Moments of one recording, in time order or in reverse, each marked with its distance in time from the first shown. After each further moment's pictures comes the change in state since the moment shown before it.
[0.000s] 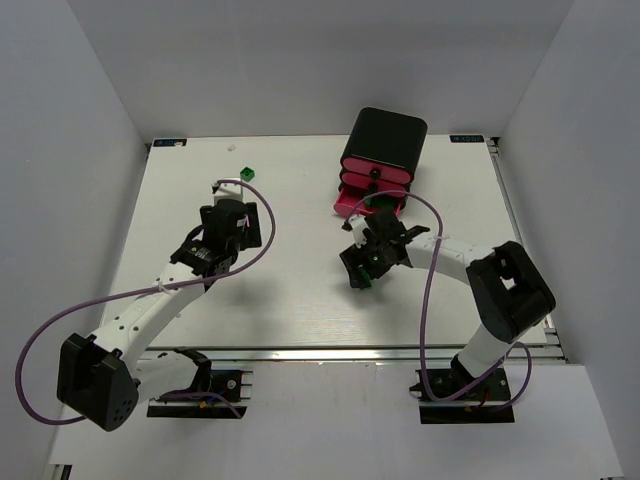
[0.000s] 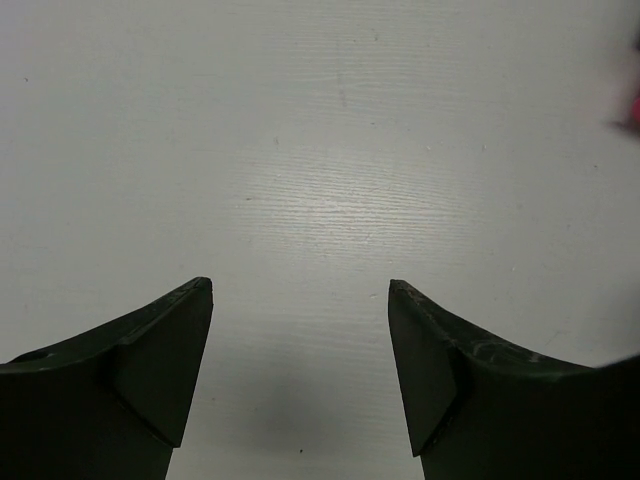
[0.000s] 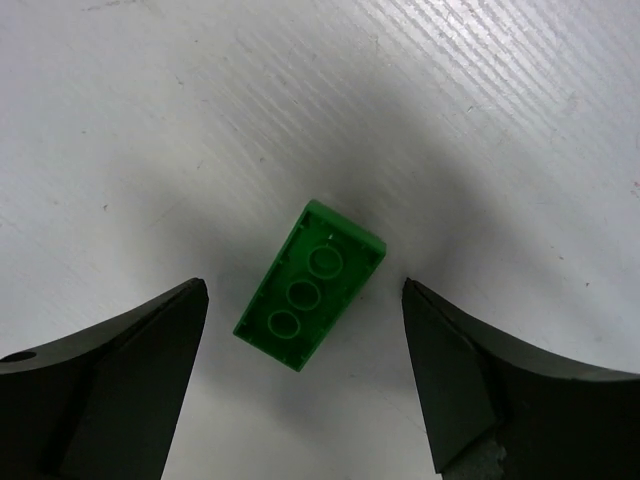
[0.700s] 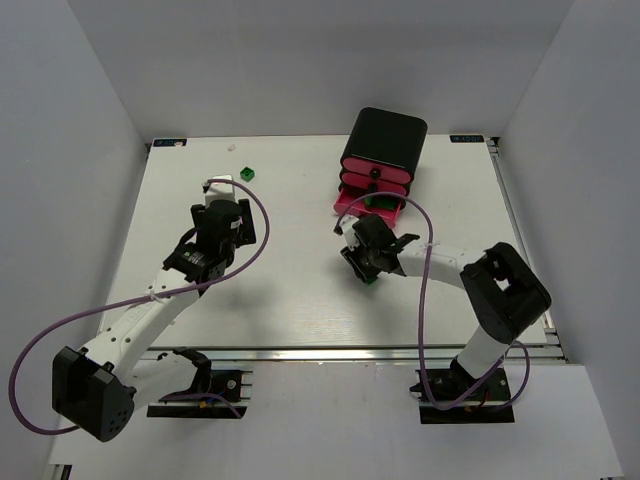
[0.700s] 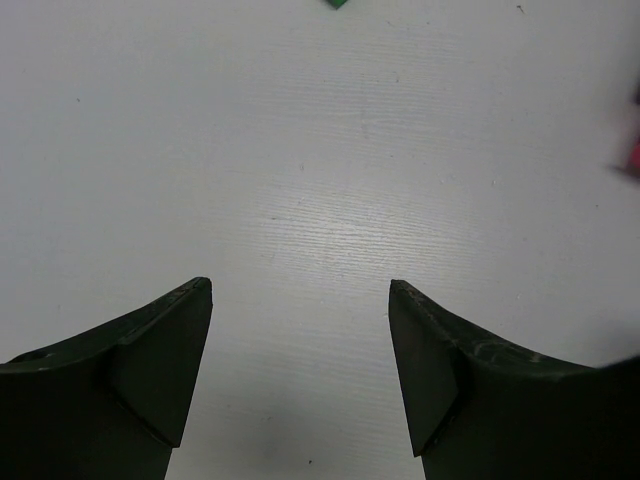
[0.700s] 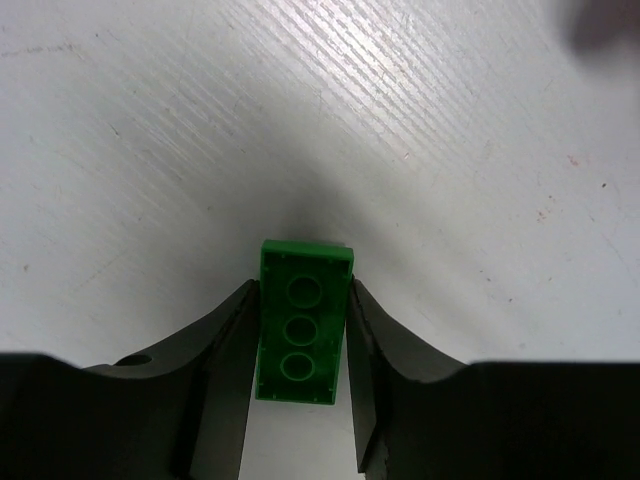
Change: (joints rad) left arm 0.000 -0.061 0.000 0.000 -0.074 0.001; right arm 0.097 0.010 -0.032 0.132 0.266 -0.011
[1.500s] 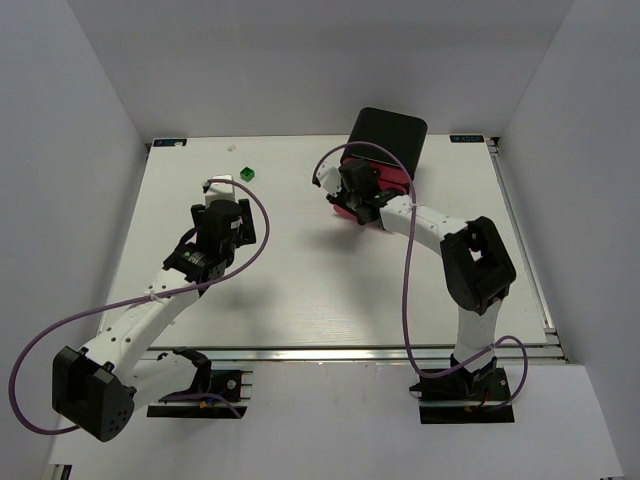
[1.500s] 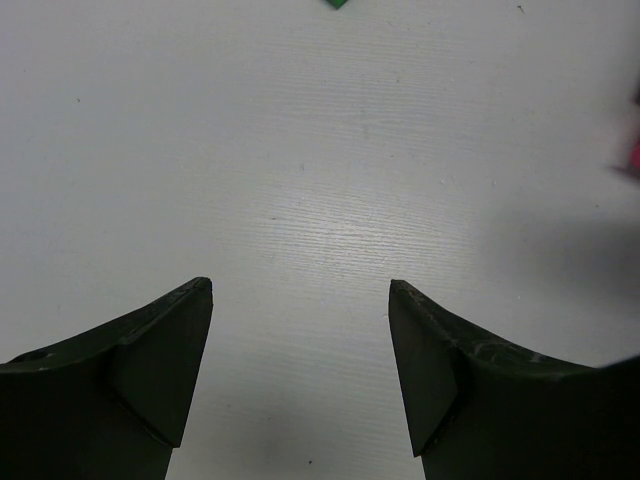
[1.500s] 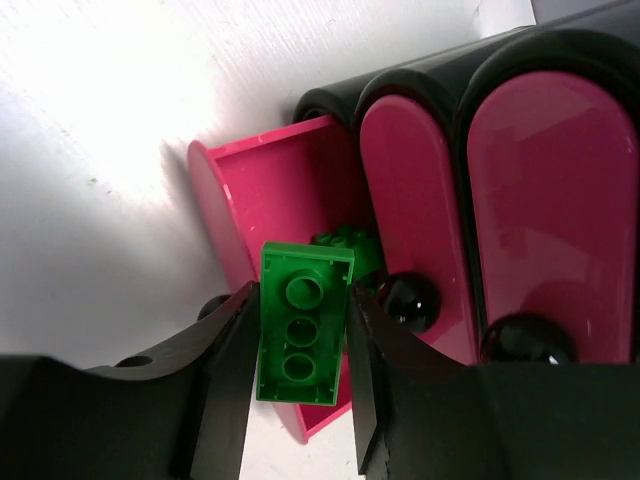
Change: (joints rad) left arm 0.000 0.000 0.000 0.002 -0.001 0.000; right arm -0.068 0.229 0.500 0.013 0.187 -0.524
